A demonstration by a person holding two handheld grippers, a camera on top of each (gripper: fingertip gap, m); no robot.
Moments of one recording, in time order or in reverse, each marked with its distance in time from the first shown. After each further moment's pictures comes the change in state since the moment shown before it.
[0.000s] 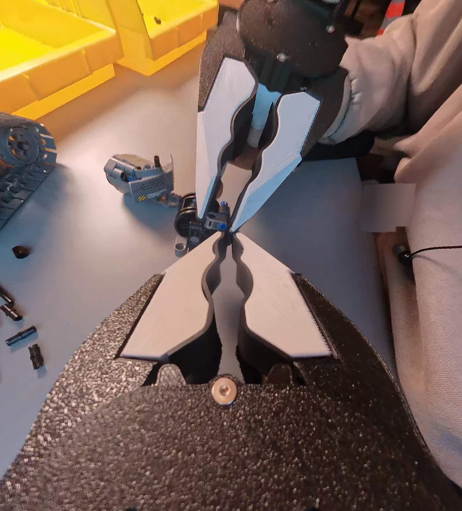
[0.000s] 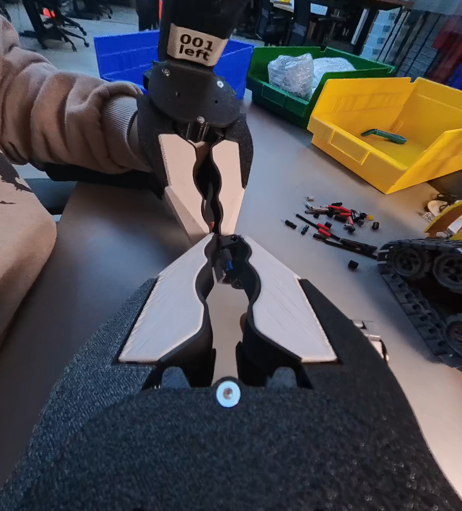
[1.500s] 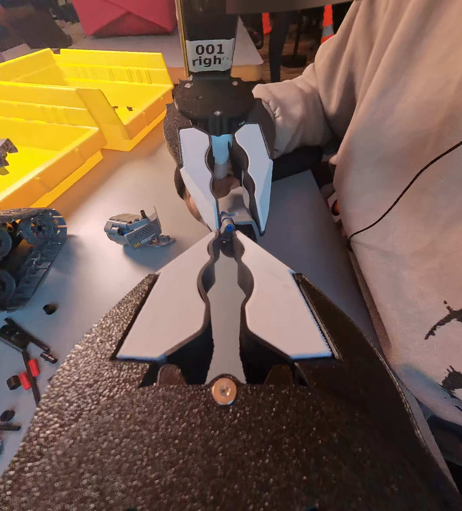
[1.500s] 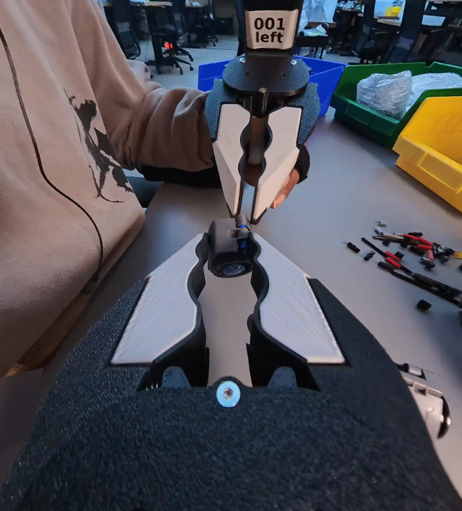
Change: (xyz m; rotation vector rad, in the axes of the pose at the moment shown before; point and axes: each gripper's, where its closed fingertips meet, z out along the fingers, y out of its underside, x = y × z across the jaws) left arm 0.025 -0.025 -0.033 0.135 0.095 0.221; right arm -0.039 -0.009 -0.013 0.048 -0.311 -0.015
